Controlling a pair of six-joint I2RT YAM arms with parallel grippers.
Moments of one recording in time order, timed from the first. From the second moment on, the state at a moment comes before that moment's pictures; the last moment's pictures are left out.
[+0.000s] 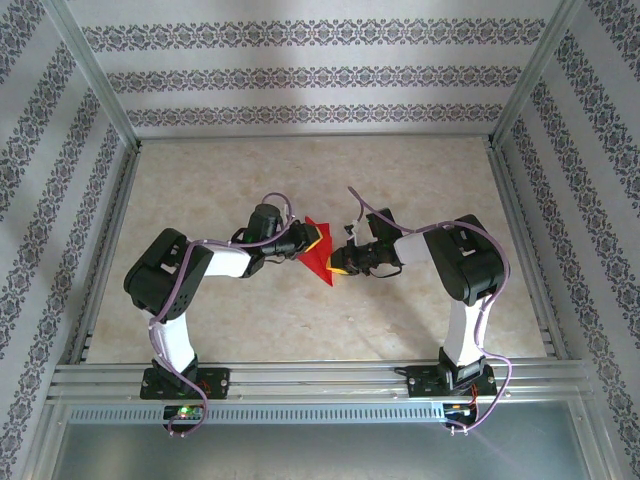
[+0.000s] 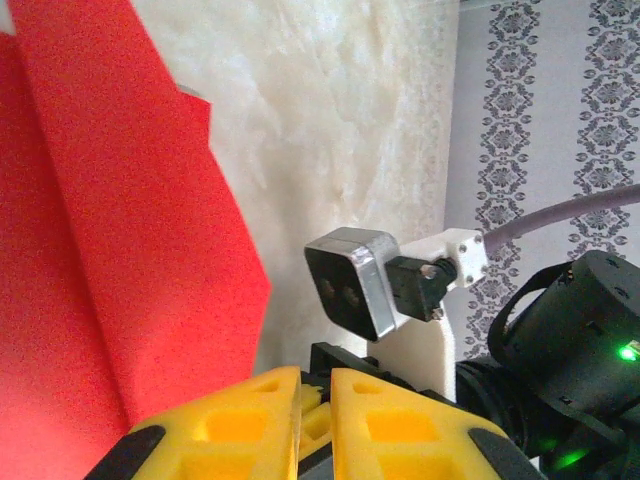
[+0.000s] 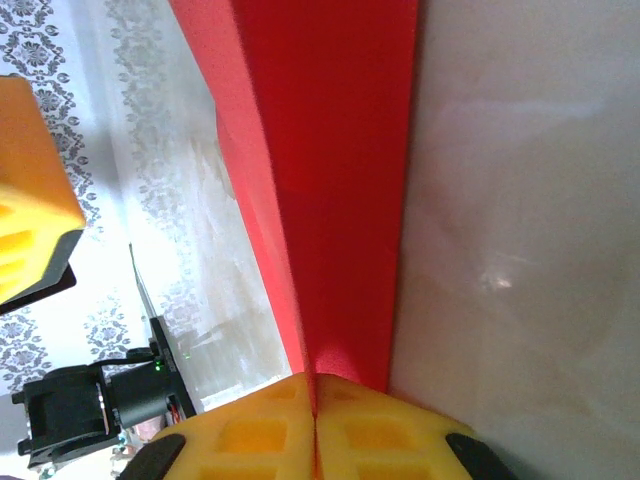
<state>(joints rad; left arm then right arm) -0.48 1.85 0.81 0.55 0.51 -1.14 0.38 1.94 0.84 0.10 -0.92 0.66</state>
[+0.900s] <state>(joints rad) -0.48 1.97 0.84 0.55 0.56 -1.13 0.37 1.95 0.86 0.07 -0.93 0.66</state>
